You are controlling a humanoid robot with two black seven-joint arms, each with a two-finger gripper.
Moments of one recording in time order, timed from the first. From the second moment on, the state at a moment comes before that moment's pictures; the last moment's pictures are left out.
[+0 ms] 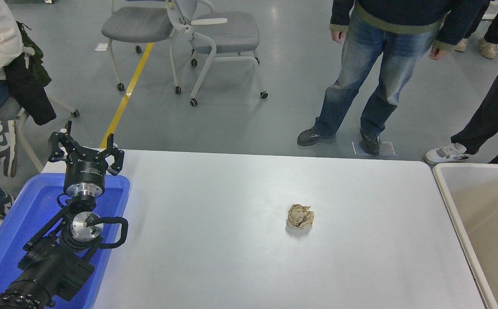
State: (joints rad) left arm -0.52 0.15 -1.18 -0.60 0.09 -0.33 -0.53; right arm 0.99 -0.70 -0.36 0.39 -0.18 0.04 0.01
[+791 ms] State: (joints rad) left arm -0.52 0.15 -1.18 -0.60 0.09 -0.33 -0.53; right arm 1.68 -0.84 -0.93 1.12 -0.36 -0.01 -0.02
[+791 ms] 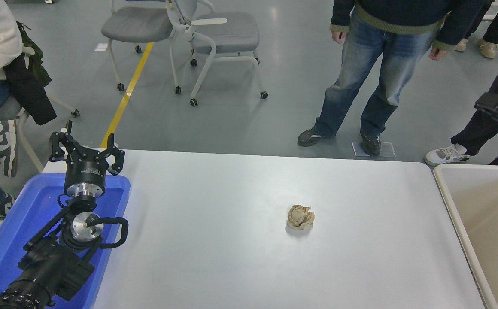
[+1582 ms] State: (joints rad) left arm -0.52 0.15 -1.18 -0.60 0.09 -0.33 -0.53; right arm 2.28 -0.42 -1.28 1.57 -0.32 0.21 -0.01
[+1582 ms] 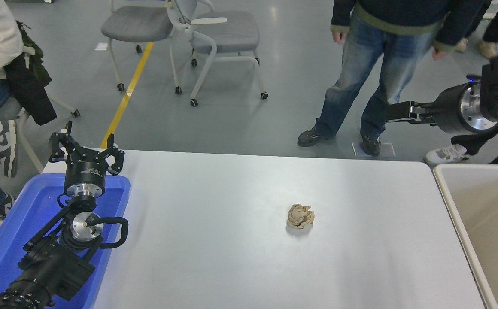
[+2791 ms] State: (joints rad) left arm -0.52 0.15 -1.18 -0.60 0.09 -0.33 -0.53; right arm 2.47 -0.18 -1.26 1.57 -0.04 0.72 -0.04
